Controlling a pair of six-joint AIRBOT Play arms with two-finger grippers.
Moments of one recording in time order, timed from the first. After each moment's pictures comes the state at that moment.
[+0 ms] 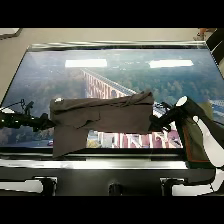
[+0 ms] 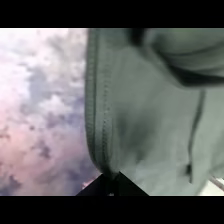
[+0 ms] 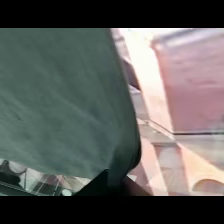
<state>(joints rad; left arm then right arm) 0.47 -1.57 1.02 0.92 -1.26 -1.20 -0.11 -1.62 1.09 -1.06 1.34 1.56</state>
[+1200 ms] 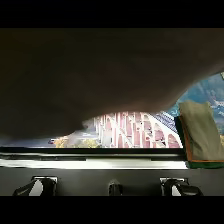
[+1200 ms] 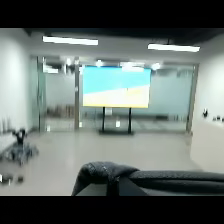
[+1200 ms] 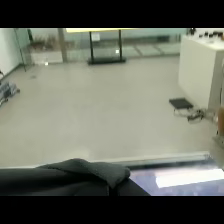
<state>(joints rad) 0.47 -0.75 2.07 1.01 -1.11 -1.46 -0.11 -0.81 1.98 -1.54 1.18 1.63</state>
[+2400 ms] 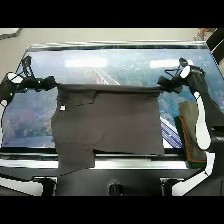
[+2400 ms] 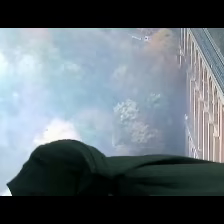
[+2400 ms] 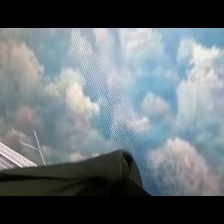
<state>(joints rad) 0.17 -1.67 1.54 1.03 -0.90 -1.33 -0.09 -1.83 1.75 -1.40 1.08 1.78</state>
